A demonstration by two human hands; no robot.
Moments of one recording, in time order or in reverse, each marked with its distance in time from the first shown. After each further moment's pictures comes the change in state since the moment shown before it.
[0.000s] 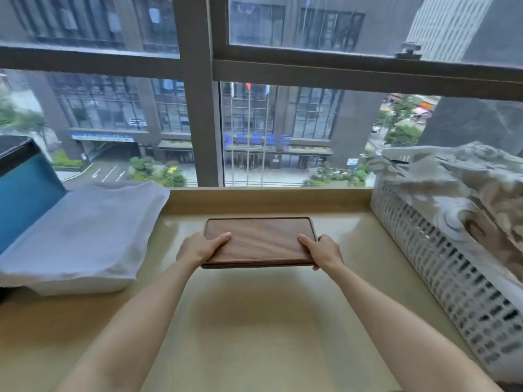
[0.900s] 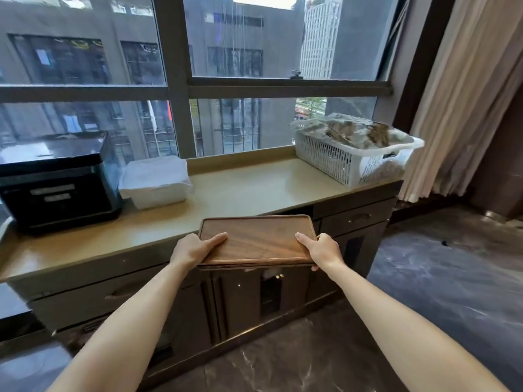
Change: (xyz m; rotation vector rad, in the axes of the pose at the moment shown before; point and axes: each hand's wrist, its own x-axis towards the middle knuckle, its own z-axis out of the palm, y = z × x) left_hand -0.397 -0.283 -0.138 -0.022 -0.167 0.348; right_hand -0.582 0.086 0.082 0.176 0.297 0.075
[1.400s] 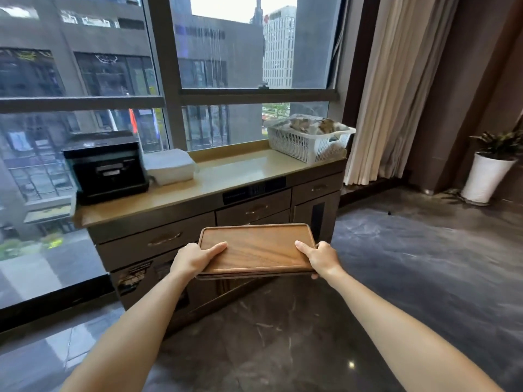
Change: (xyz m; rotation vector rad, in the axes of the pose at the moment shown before) left_hand -0.327 -0.136 -0.079 0.083 -0.087 0.115; right_hand -0.389 0.055 -0.008 0.048 0.094 0.081
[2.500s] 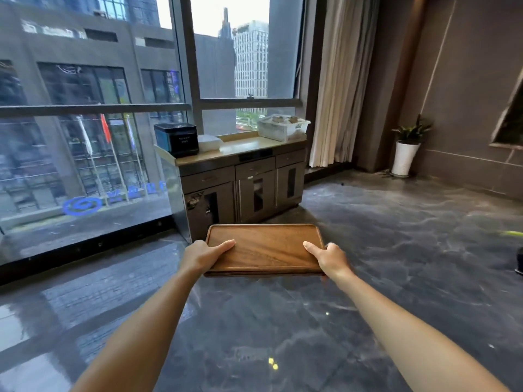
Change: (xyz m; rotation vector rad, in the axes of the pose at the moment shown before) left_hand -0.834 -0.394 -0.236 -0.073 -0.086 0.123; right_hand -0.995 0.086 0.034 0.028 0.166 0.072
